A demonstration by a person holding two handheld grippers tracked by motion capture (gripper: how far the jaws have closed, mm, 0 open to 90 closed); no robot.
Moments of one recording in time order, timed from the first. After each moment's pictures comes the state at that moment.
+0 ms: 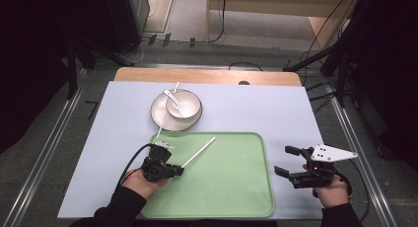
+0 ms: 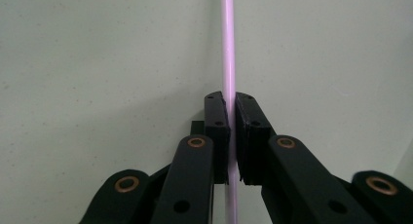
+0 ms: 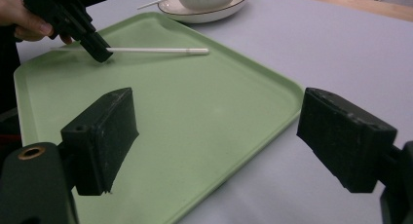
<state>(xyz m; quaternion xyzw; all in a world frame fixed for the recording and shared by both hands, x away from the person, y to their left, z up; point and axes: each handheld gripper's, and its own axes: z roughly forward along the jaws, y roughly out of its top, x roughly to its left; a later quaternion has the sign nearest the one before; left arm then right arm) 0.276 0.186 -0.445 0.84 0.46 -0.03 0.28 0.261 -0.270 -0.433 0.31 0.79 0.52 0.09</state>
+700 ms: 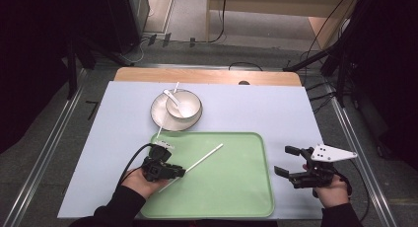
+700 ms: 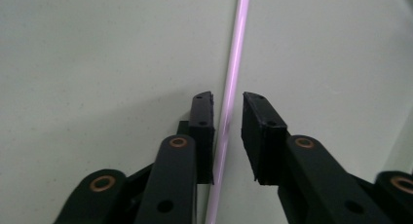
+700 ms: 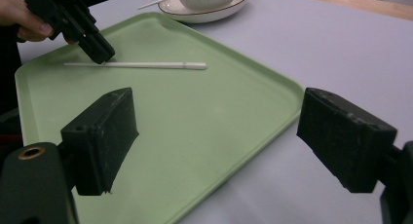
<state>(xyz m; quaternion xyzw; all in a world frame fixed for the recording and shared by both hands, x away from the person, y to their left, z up) 0.278 0.192 -0.440 0.84 0.45 -0.06 0.31 0.261 -0.271 -0.434 0.31 0.79 0.52 0.09</state>
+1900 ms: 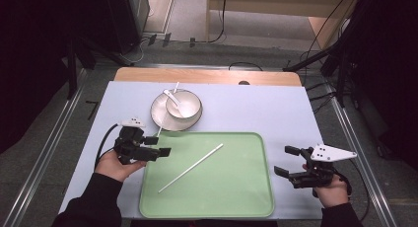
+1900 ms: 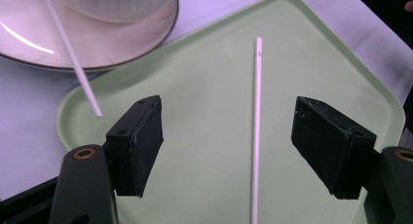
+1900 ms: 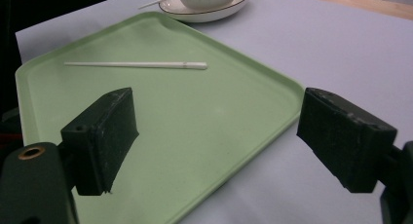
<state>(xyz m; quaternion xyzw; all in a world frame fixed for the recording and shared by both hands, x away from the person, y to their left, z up) 0.303 0.250 -0.379 0.81 0.44 0.01 0.39 0.262 -0.270 -0.434 0.30 0.79 0.52 0.09</state>
